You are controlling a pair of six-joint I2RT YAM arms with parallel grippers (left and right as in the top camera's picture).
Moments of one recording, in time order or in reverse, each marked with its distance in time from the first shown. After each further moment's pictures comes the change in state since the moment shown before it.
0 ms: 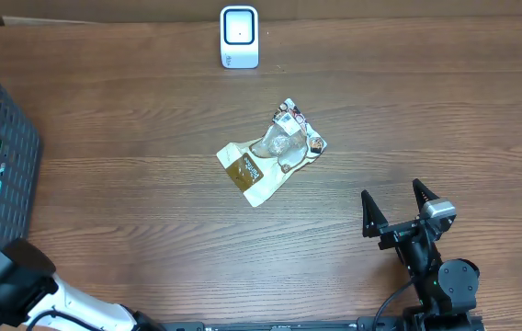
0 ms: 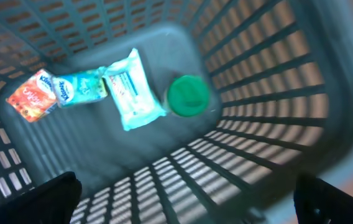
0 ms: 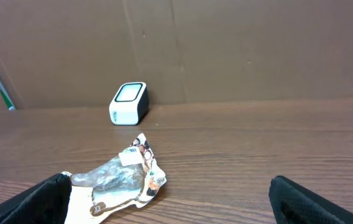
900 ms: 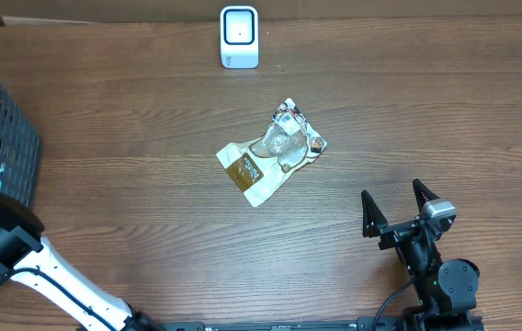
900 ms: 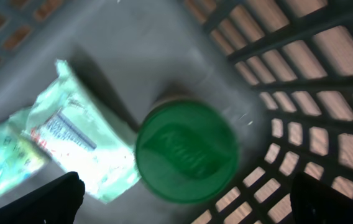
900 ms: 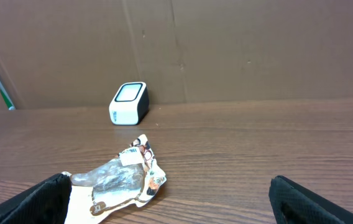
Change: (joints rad) left arm -0.074 0.386 -0.038 0.199 -0.027 0.249; right arm 0.000 0.000 0.000 0.000 0.000 0.000
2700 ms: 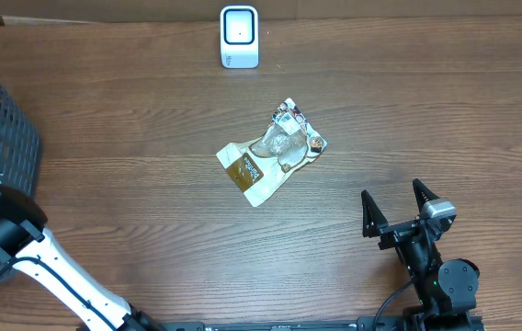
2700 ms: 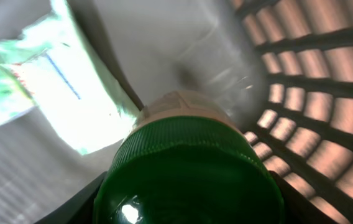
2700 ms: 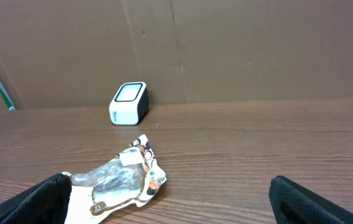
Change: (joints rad) left arm -0.022 0.127 0.328 -0.326 -0.005 -0.137; right arm 0.000 0.000 0.000 0.000 0.000 0.000
